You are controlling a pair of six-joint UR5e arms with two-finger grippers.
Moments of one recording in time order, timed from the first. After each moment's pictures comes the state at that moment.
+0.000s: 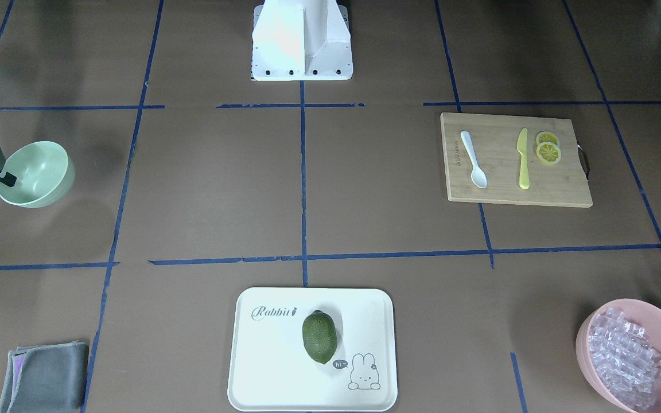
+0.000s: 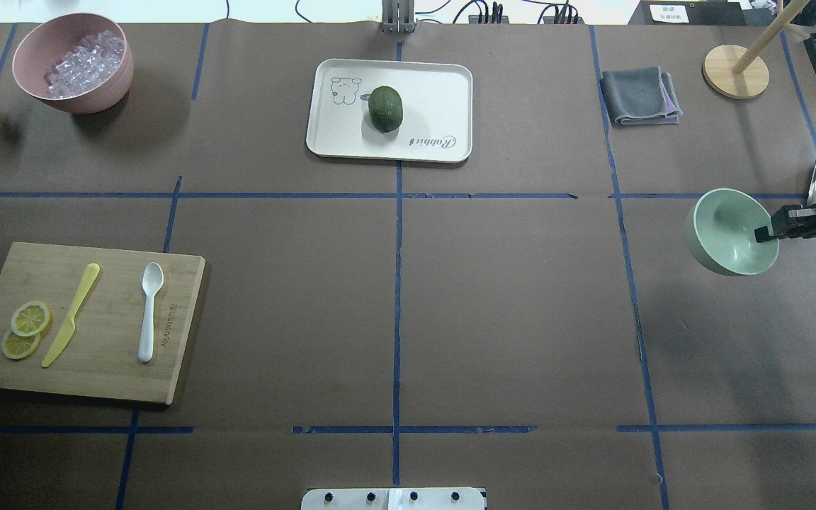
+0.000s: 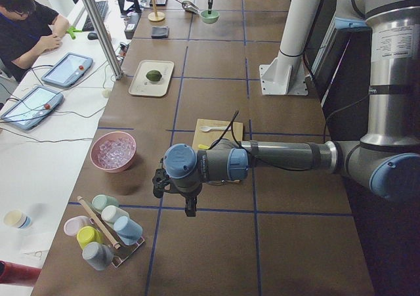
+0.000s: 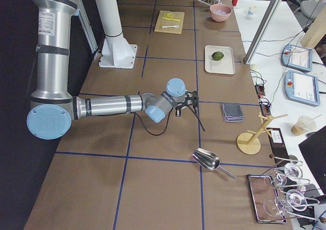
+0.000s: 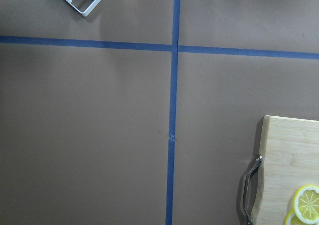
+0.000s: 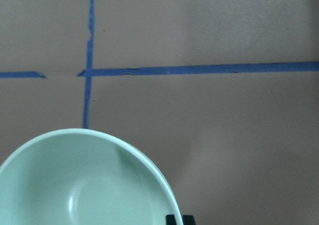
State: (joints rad) left arm -1.60 -1.50 -1.66 -1.49 -2.46 0.04; right arm 1.13 -1.63 1.73 -0.85 2.41 0.90
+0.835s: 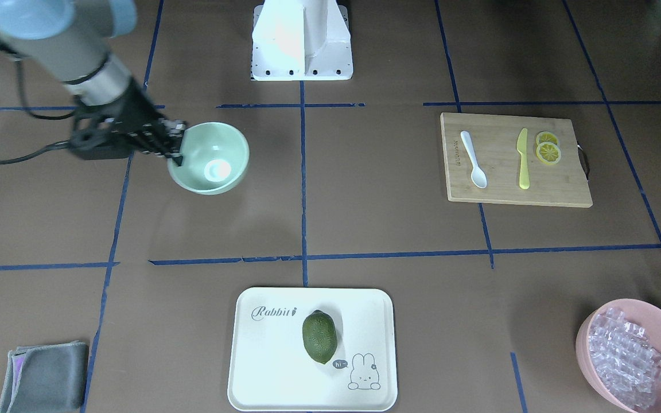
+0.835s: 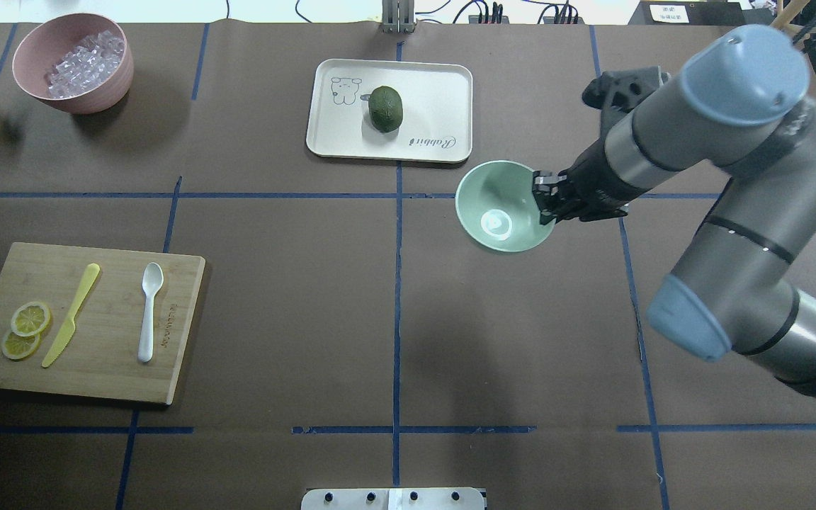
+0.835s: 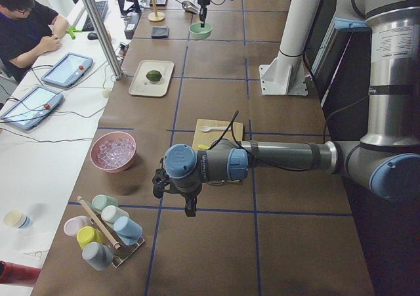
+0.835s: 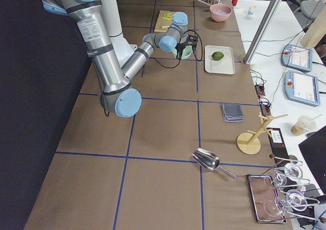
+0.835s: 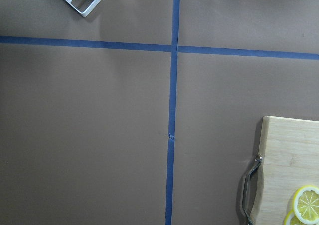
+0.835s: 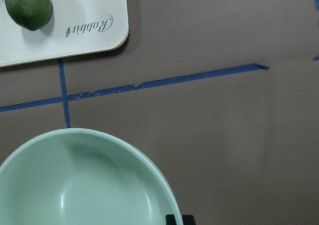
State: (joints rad) left arm -1.60 -1.50 -1.66 -1.49 -2.46 0.04; right arm 0.70 -1.11 1.94 -1.50 2.06 1.31
